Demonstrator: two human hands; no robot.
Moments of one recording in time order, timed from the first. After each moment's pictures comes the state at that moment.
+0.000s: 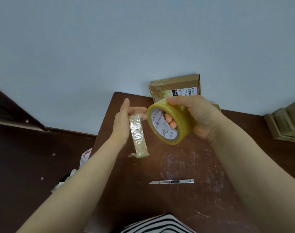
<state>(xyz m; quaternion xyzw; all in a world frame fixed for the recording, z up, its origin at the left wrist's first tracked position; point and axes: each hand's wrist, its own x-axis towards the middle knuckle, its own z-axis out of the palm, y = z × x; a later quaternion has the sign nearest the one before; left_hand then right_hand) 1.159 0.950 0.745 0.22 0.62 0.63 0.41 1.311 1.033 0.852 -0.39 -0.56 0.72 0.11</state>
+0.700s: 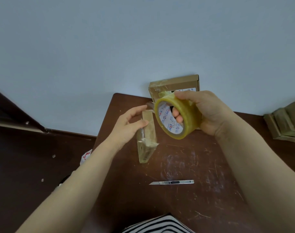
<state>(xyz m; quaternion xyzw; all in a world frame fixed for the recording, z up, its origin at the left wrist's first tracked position) 1.152 0.940 0.735 0.34 0.62 0.57 0.42 1.319 1.043 0.860 -0.42 -0.55 0.71 0.15</state>
